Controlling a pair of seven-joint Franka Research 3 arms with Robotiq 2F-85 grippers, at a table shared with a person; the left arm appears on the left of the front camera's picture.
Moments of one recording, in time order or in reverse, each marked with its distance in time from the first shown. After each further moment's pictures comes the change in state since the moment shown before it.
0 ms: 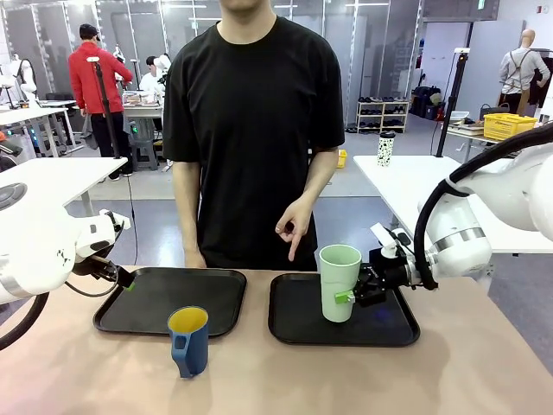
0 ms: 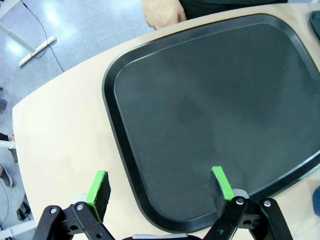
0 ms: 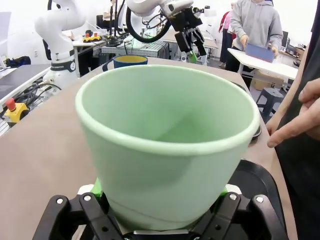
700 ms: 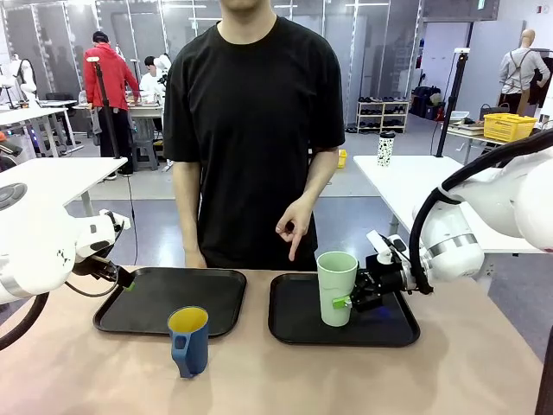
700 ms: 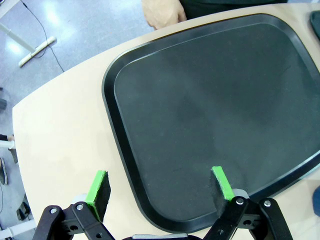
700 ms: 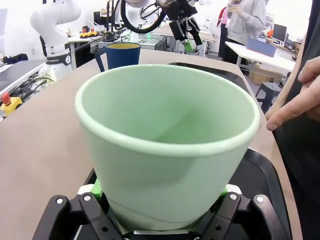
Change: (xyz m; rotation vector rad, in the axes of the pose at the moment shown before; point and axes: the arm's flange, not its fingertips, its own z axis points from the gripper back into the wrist) left arm 0.000 0.000 0.000 0.000 0.000 0.000; right arm -0.021 -0.011 -0.002 -0.009 0.014 -0.009
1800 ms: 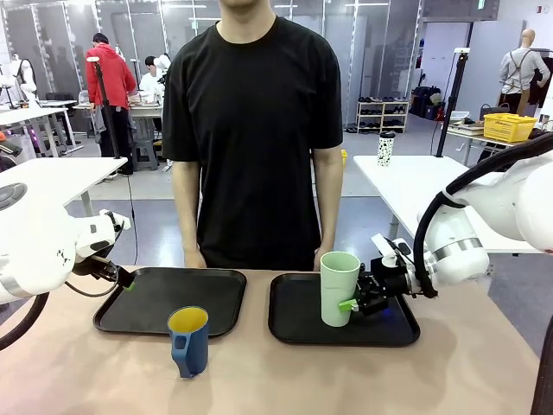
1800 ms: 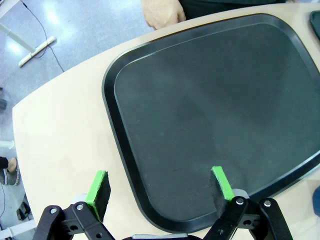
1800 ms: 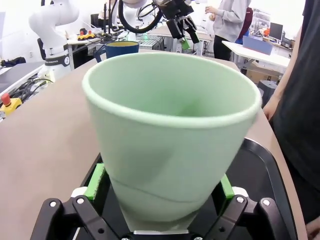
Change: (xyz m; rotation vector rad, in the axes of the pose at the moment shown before) left arm 0.000 0.000 0.000 0.000 0.000 0.000; right arm -0.010 0.005 0.014 -0.019 -0.009 -0.018
